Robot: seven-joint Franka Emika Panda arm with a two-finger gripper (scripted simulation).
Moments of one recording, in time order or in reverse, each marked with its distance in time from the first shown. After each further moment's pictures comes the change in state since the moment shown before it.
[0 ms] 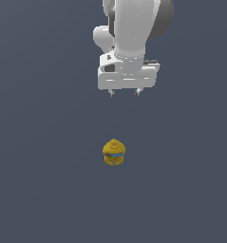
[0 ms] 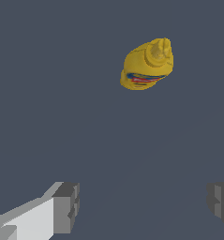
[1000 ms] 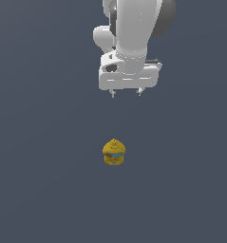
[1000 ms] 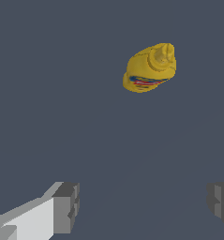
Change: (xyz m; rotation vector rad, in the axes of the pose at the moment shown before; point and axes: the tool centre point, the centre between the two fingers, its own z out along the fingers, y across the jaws) arm 0.004 -0.004 -0.003 0.001 0.002 -0.013
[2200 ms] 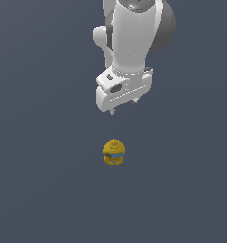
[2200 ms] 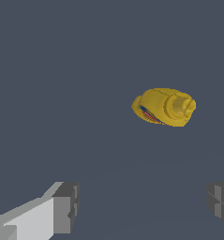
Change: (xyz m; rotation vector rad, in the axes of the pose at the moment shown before) arm 0.050 0.016 0.016 -0.014 0.013 -0.459
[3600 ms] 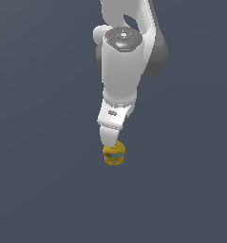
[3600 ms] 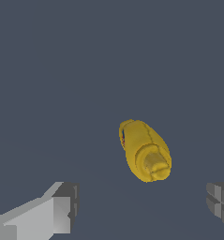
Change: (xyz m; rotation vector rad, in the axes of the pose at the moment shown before) arm 0.048 0.056 0.038 -0.017 0.020 -0.690
